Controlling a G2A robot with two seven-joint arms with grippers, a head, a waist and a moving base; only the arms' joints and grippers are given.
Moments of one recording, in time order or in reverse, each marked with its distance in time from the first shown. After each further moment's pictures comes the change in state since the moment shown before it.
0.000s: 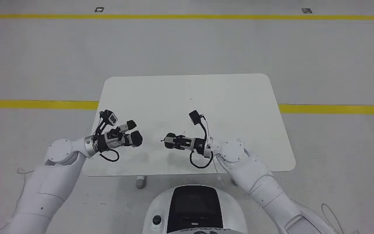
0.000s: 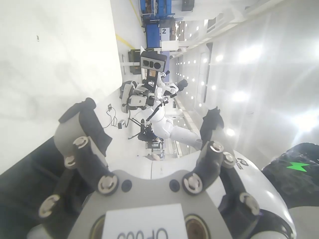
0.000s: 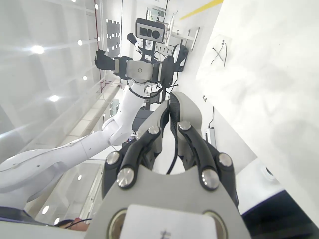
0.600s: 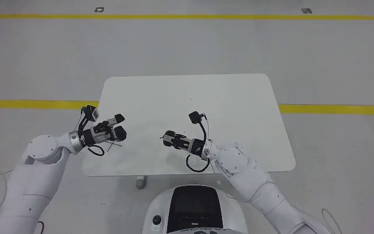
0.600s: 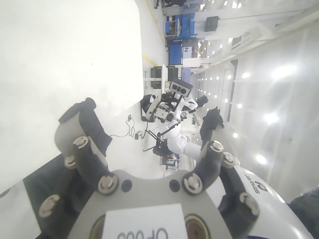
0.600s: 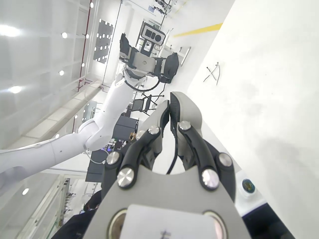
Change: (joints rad) left arm 0.030 0.044 -0.157 -0.010 0.184 0.126 0.039; right arm -0.063 0.017 -0.006 -0.123 -0.203 -0.043 -0.182
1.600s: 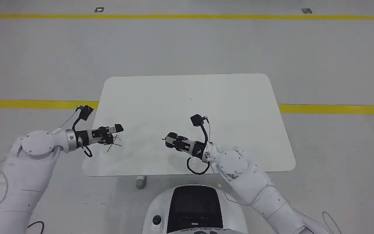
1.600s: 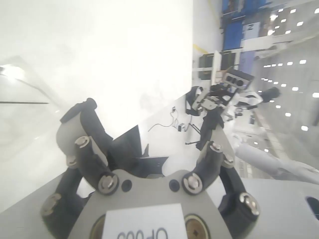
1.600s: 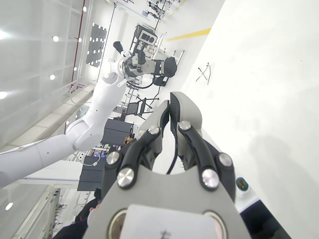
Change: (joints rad) left arm -0.077 0.039 0.004 0.030 0.448 -0.097 -0.045; right arm -0.029 0.008 0.000 -0.010 -0.055 0.014 -0.048
